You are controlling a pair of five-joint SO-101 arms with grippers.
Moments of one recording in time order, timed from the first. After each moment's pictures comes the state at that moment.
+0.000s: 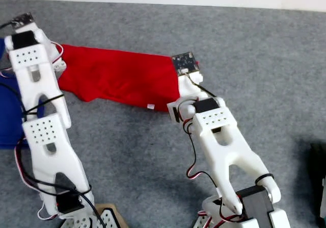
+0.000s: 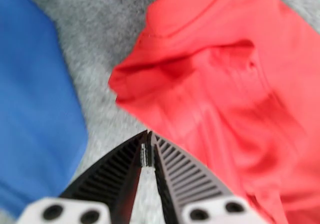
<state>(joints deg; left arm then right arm) -24.8 54.5 -70.2 101.6 15.1 -22.4 -15.5 38.5 44.9 2.1</state>
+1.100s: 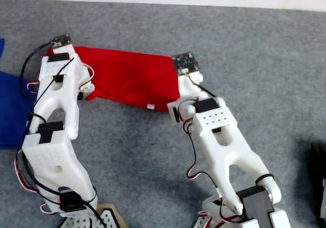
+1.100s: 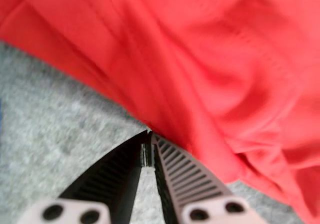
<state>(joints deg) -15.8 26.2 -4.8 68.2 14.8 -22.4 -15.5 38.5 44.9 2.1</state>
